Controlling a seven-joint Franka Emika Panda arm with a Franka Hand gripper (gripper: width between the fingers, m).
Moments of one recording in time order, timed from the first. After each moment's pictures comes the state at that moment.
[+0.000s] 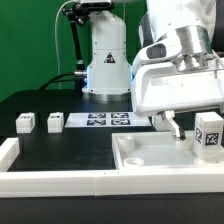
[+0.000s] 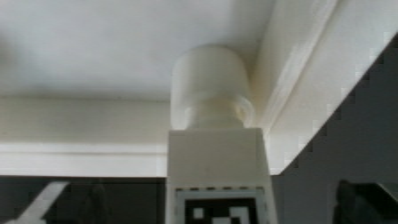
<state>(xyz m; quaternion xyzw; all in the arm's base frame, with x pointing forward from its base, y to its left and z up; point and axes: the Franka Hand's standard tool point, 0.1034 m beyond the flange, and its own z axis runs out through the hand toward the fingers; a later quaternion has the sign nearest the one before) 0.607 0.116 0.063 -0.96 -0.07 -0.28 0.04</state>
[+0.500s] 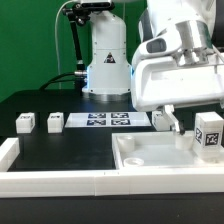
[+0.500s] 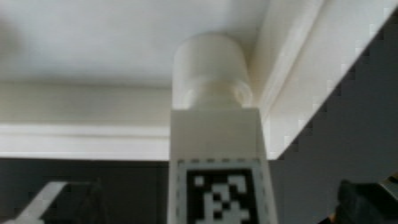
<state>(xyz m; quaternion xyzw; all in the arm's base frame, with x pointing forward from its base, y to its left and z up) 0.607 0.114 0.082 -0.96 -0.07 -0.28 0.04</state>
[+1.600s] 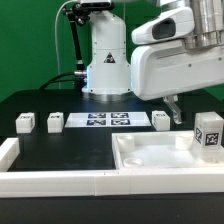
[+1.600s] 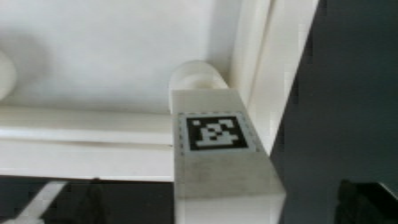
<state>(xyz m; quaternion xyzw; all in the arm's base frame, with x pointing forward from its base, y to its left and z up) 0.620 0.115 0.099 -0.99 -0.08 -0.02 0.08</state>
